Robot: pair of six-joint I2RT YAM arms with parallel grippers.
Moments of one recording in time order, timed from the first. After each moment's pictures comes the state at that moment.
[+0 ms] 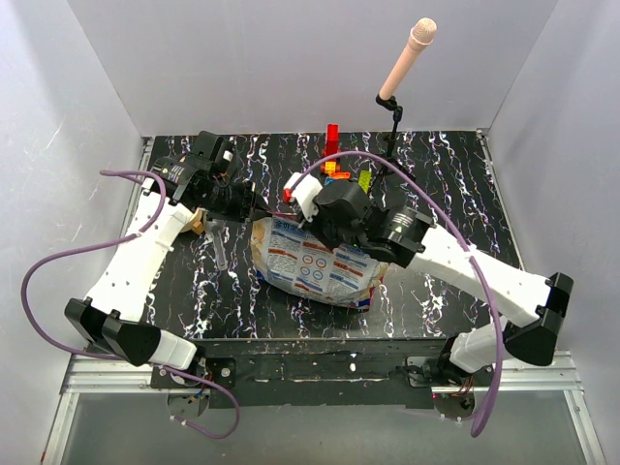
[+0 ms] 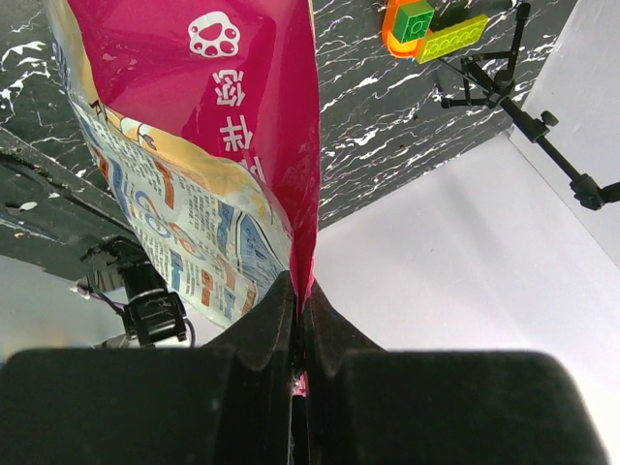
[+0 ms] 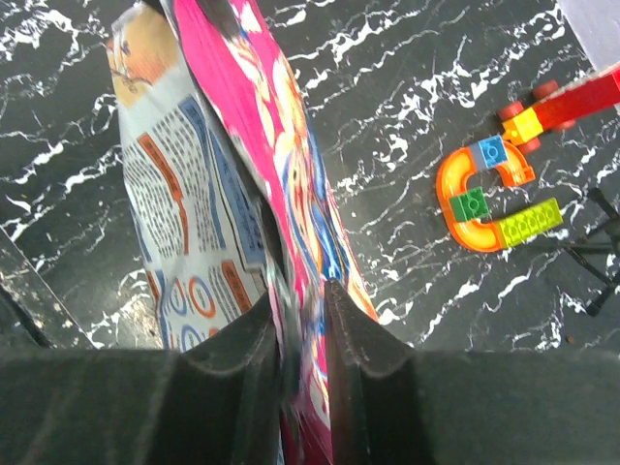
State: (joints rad) left arm -0.42 1.43 1.70 -1.33 0.17 -1.75; right arm 1.07 1.44 1.51 -0.69 0.20 -0.15
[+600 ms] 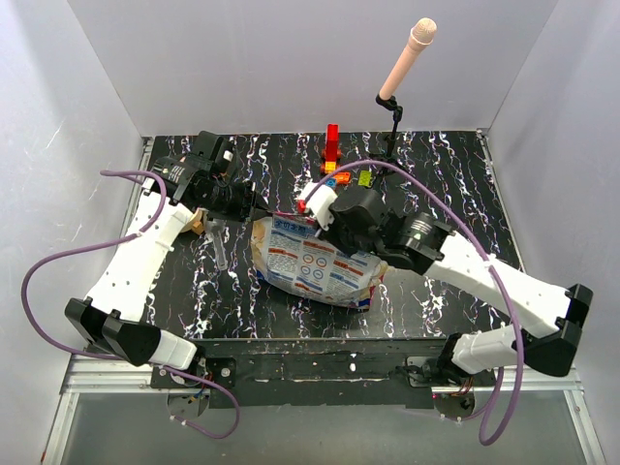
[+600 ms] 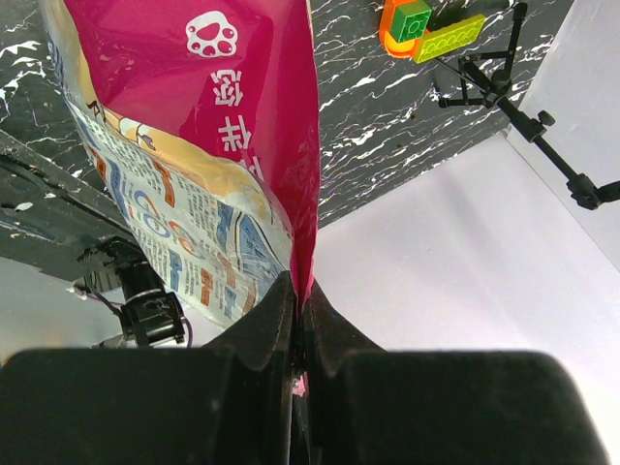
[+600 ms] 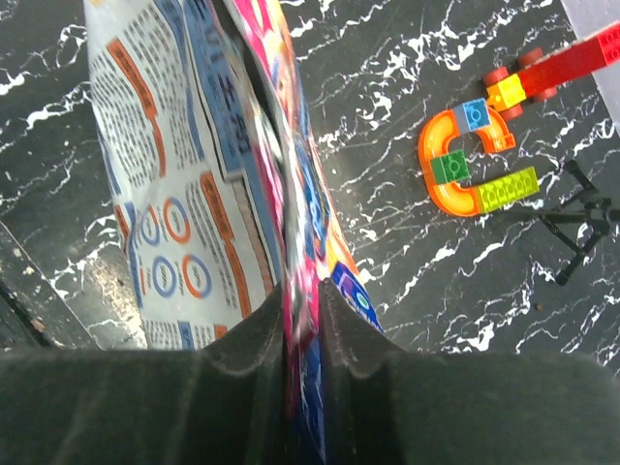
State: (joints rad) left arm -0.41 1.43 1.69 -1.32 0.17 -1.75; right arm 1.06 1.34 1.44 -0.77 0.22 -0.21
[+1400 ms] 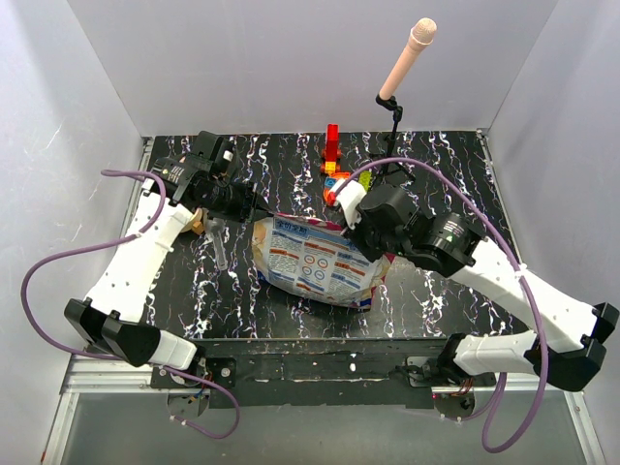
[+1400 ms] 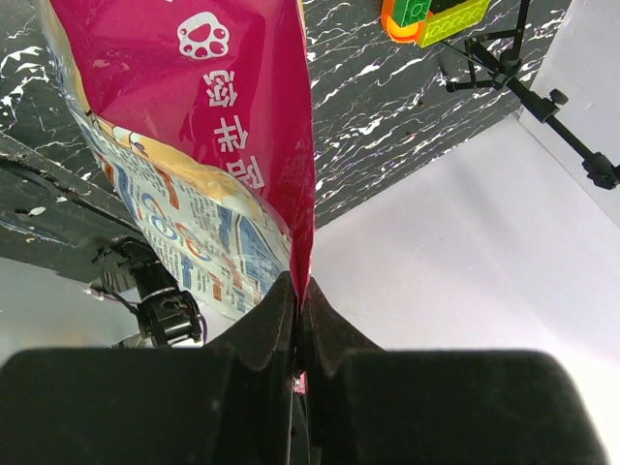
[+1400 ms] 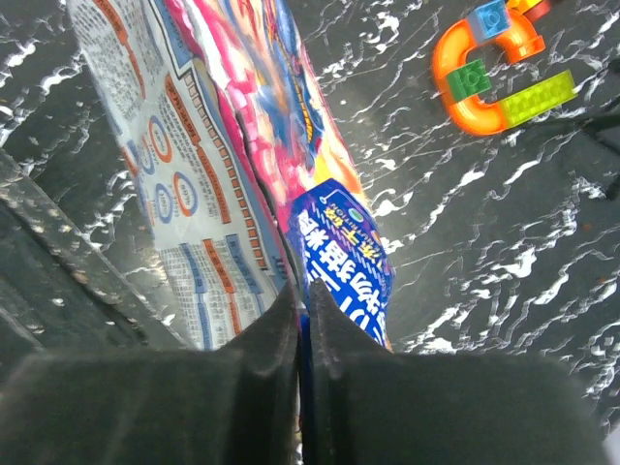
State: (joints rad) left arm -0.41 1.43 1.69 -1.31 0.18 -1.70; right arm 0.98 1.21 1.41 -0.93 0.18 -0.09
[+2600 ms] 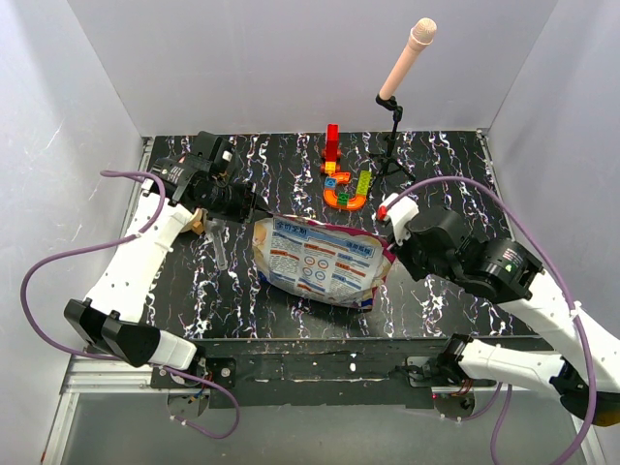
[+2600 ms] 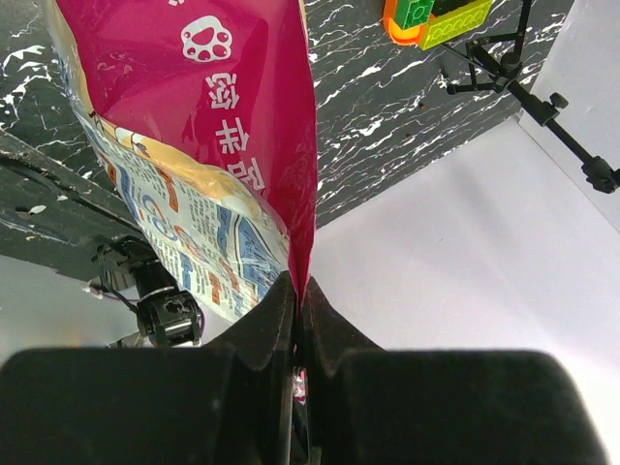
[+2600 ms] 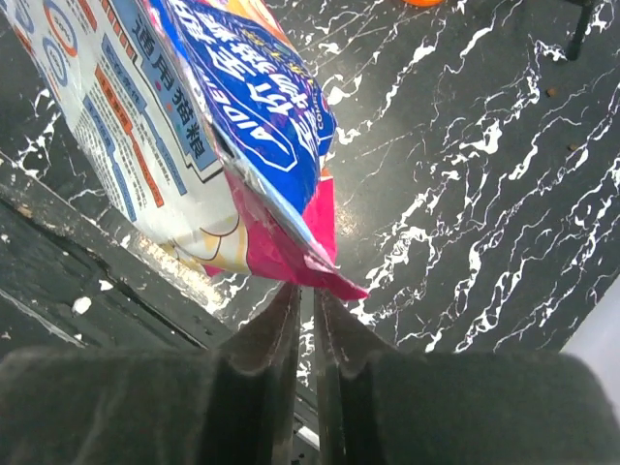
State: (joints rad) left arm -0.41 1.42 1.69 -1.32 0.19 -1.71; right arm 0.93 0.95 1.28 -1.12 0.25 -0.03
